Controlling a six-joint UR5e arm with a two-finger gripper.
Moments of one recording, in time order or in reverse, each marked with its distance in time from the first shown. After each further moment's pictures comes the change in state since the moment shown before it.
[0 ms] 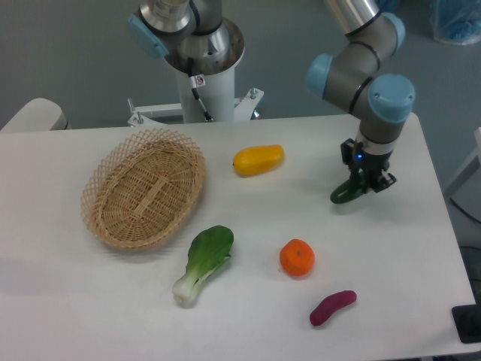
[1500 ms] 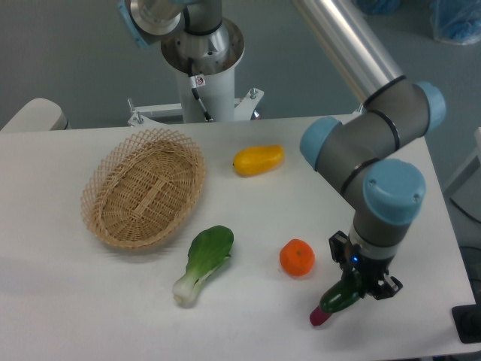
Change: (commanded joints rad) arm -0.258 -0.333 0.672 -0.339 -0.019 -0.365
